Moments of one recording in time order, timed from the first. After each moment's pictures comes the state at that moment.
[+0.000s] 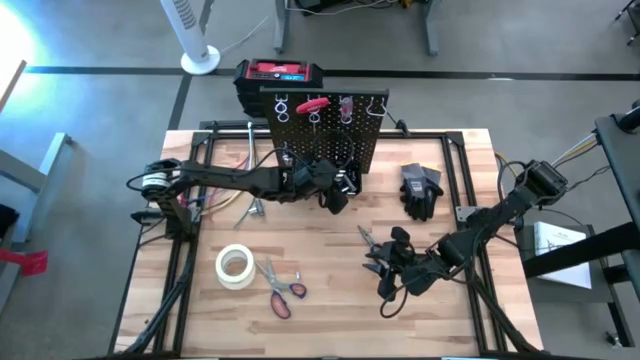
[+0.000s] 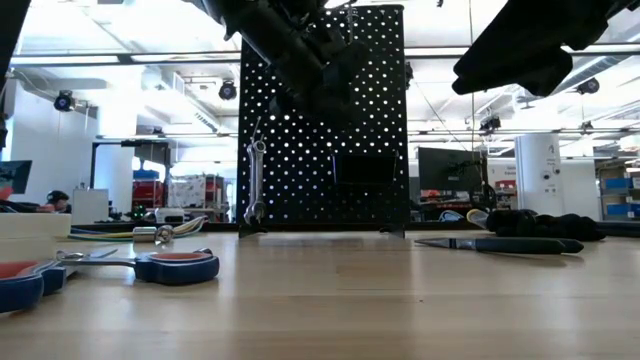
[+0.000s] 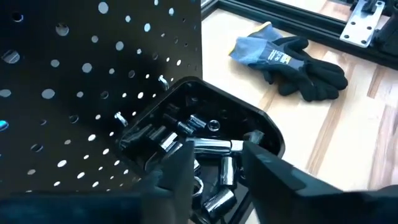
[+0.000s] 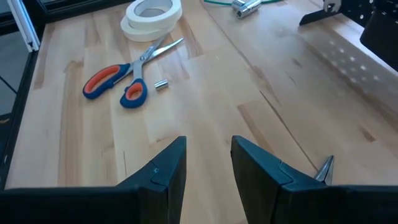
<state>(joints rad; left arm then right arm) 0.10 1.77 1.31 -0.19 -0.43 -0.31 0.63 1.42 0.80 -0.15 0.66 0.71</state>
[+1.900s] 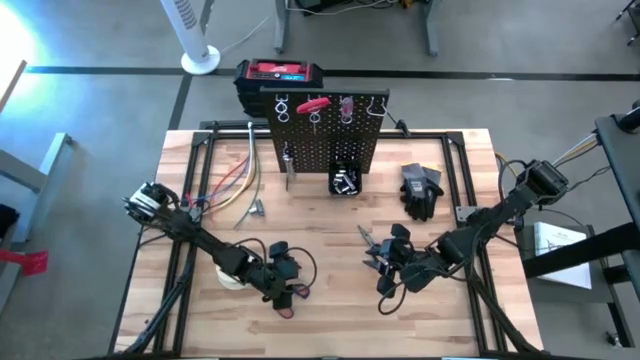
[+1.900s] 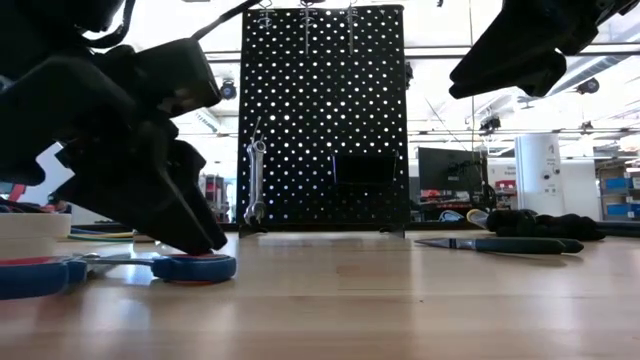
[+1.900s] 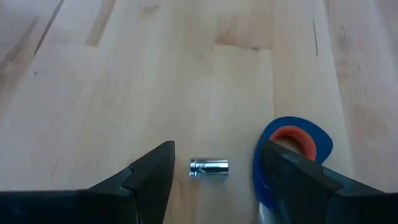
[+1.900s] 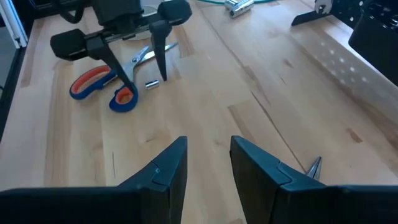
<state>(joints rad) -0.53 1.78 0.76 0.11 -0.39 -0.53 0.61 1.41 0.80 -0.18 0.65 0.69</state>
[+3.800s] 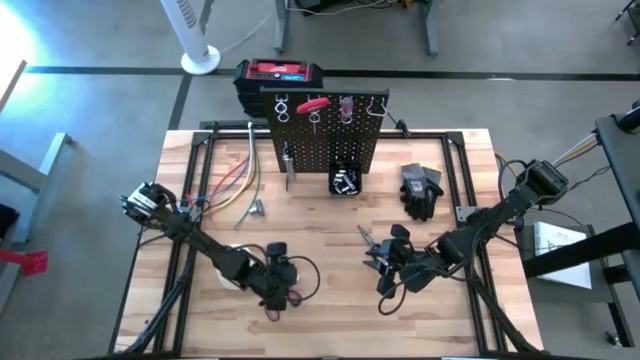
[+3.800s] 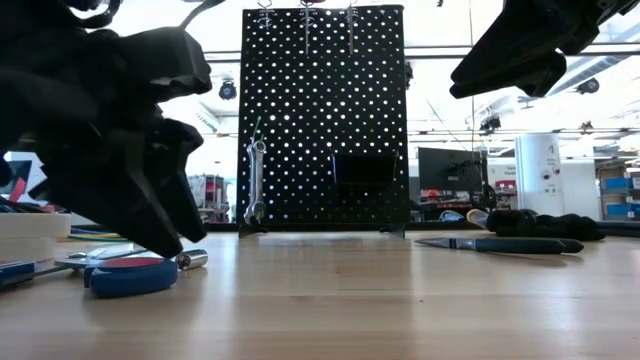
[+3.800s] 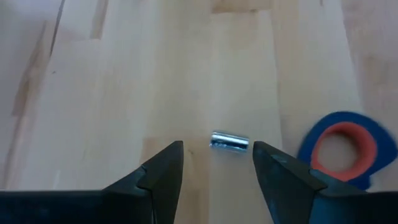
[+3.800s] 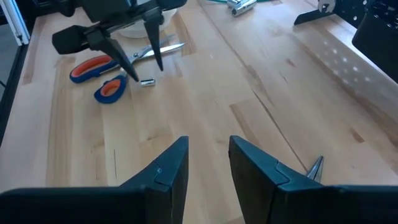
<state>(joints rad) -0.56 1.75 0.85 -0.15 -0.43 -0.43 0.61 1.41 0.80 -0.18 0.64 0.68</state>
